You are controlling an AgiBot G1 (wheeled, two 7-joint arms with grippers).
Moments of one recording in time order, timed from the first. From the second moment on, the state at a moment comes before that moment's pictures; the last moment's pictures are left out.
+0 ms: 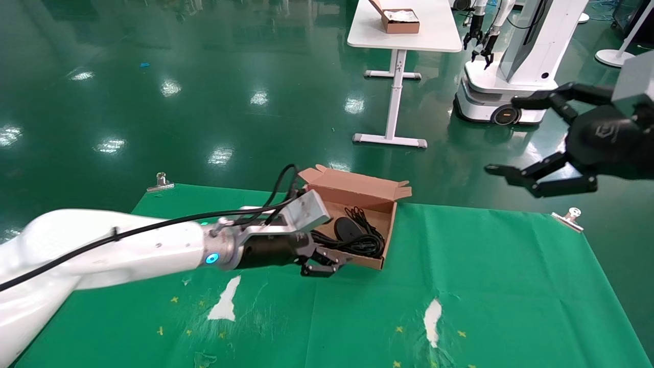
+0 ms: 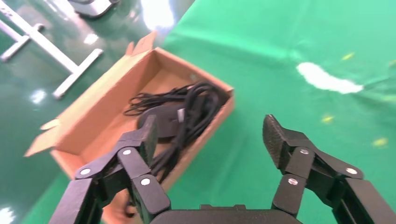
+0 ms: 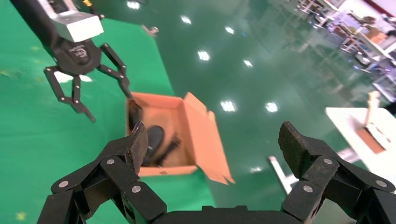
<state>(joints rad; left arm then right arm) -1.55 1.15 0.98 -0.79 1.30 0.84 -0.19 1.71 -0.65 -0.49 0.69 -1.17 -1.44 -0.14</state>
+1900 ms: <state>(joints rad) -1.06 0.60 0.26 -1.30 0.71 1.51 -0.19 1.06 -0.61 -0.27 1.30 -0.72 -1.50 0.19</state>
